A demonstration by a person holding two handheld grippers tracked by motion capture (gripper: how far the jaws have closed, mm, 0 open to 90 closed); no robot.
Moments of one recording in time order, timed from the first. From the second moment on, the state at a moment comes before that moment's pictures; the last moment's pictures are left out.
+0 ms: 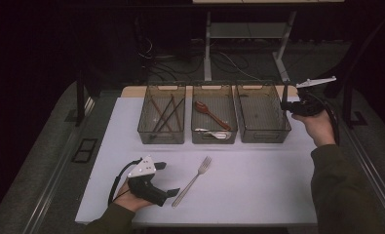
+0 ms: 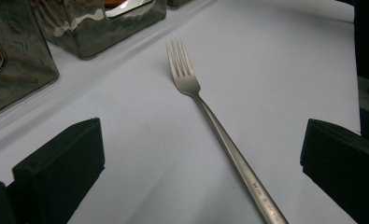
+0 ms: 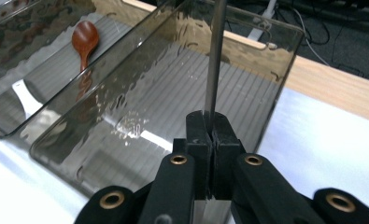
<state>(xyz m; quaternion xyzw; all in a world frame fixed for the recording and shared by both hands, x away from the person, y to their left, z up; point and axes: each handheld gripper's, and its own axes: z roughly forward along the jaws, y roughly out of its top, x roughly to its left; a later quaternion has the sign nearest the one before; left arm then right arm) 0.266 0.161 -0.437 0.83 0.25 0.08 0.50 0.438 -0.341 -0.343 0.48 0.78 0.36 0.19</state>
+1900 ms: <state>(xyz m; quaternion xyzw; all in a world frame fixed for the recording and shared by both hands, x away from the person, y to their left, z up) 0.268 0.160 -0.437 0.83 0.25 0.07 0.49 0.432 -0.308 -0.359 0.46 0.76 0.43 0.17</state>
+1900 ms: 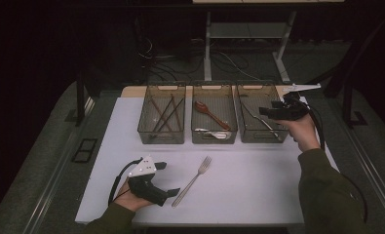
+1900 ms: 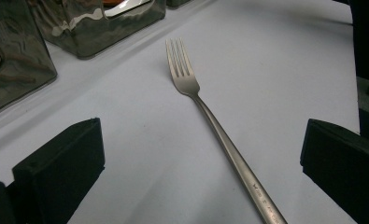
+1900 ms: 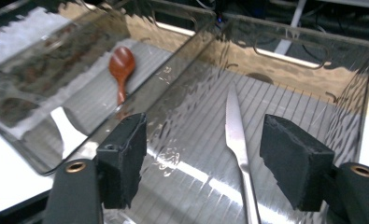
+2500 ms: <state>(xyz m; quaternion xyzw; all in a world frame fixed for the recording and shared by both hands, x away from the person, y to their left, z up) 0.268 0.159 -0.438 0.83 0.25 0.07 0.49 0.357 -0.303 -0.366 0.43 0.74 0.47 0.19</state>
